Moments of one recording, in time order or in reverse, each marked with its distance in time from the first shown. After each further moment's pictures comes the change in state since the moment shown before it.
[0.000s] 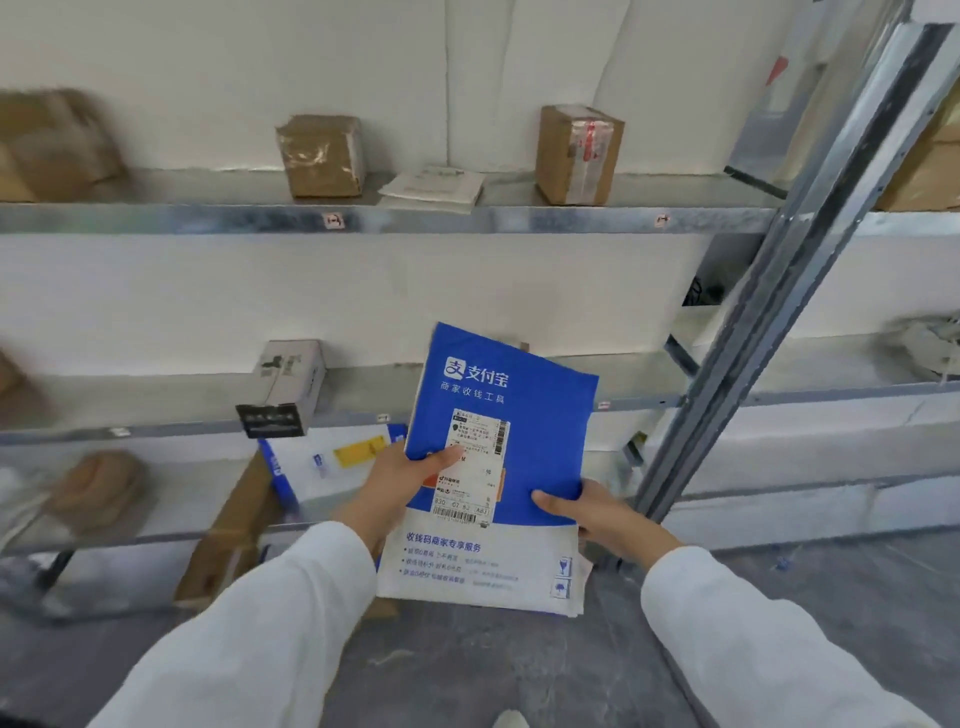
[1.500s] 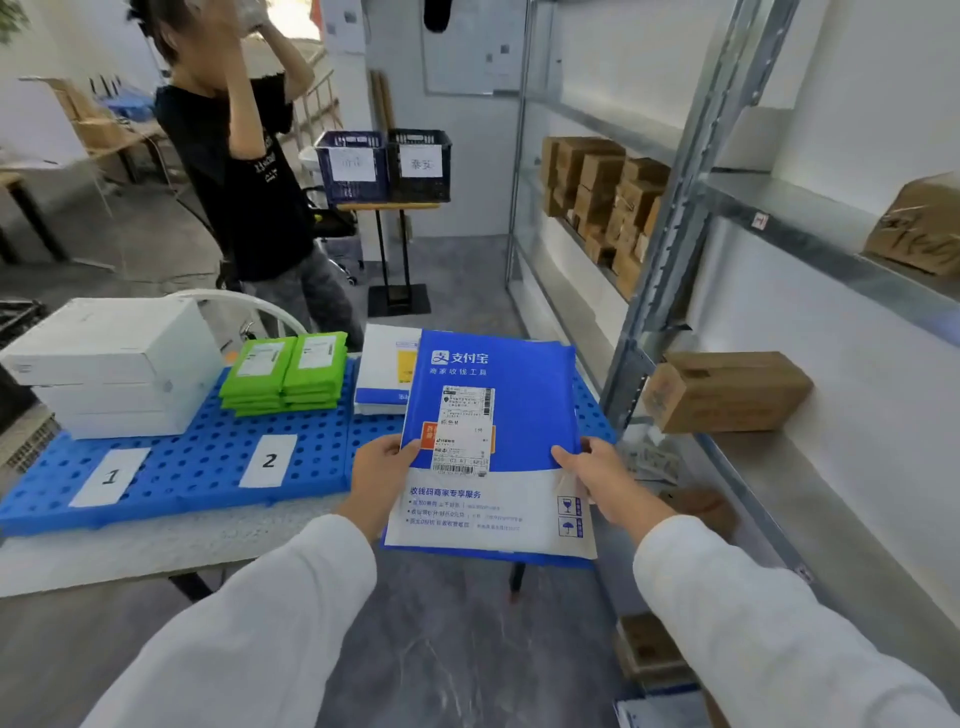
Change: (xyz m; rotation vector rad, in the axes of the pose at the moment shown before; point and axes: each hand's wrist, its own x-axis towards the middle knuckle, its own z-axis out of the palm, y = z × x) left_hand -0.296 -0.141 -0.549 -0.366 1.712 -0.126; right_hand 0.094 -0.188 0.793 -0.609 -0.940 -0.260
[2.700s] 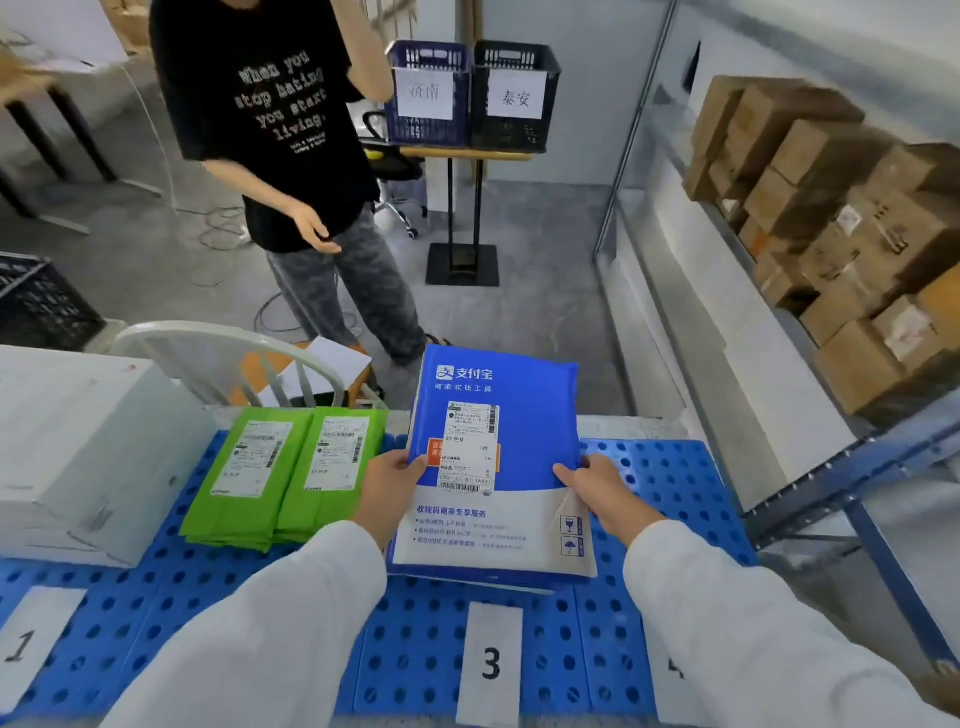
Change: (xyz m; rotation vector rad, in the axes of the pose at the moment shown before) left_hand 0.437 0.020 -0.022 0.048 0.097 -0.254; right_hand 0.413 -0.150 0.210 -0.260 -0.177 0.140
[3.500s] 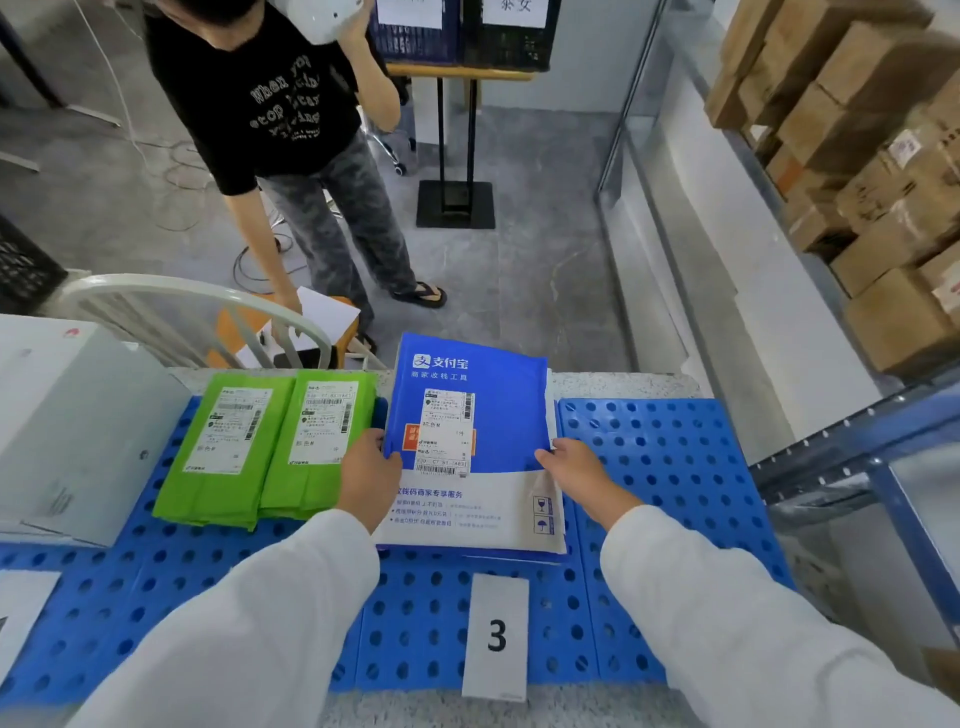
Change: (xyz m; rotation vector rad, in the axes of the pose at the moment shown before) left_hand 0.036 -0.035 -0.001 0.381 0.089 0.042; right_hand 0.033 0.023 0.039 -0.290 -0.075 -0.051
